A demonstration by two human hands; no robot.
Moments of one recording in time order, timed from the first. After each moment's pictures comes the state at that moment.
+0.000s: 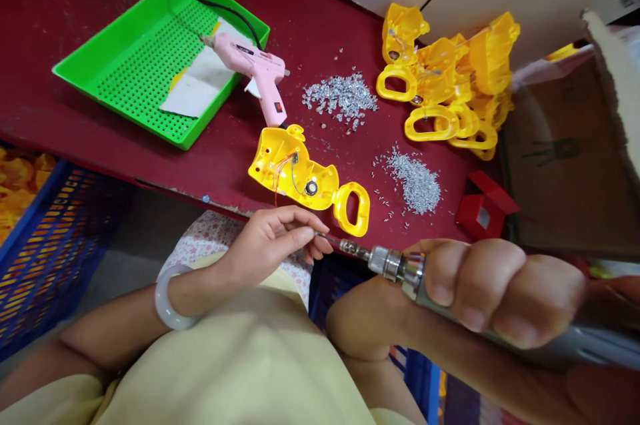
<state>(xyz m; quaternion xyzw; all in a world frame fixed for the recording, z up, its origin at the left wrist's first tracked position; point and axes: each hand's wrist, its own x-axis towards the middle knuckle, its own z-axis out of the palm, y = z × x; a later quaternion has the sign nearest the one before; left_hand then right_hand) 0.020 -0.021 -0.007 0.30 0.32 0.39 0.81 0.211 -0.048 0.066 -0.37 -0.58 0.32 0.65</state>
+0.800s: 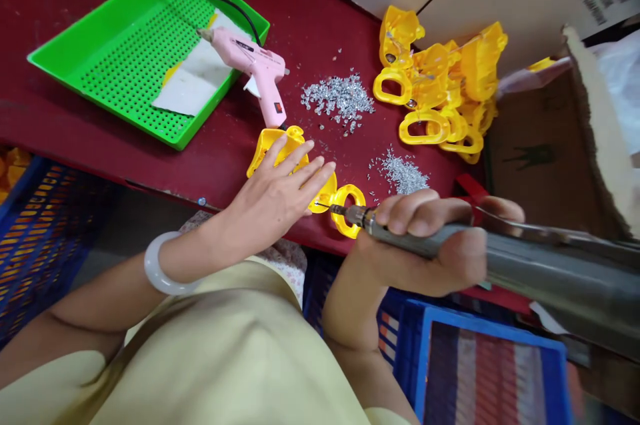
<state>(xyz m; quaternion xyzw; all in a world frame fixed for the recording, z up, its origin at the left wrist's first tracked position) 0.008 0.037 -0.008 0.90 0.35 0.24 0.11 0.163 0.015 0.026 -0.33 -0.54 0.16 0.75</state>
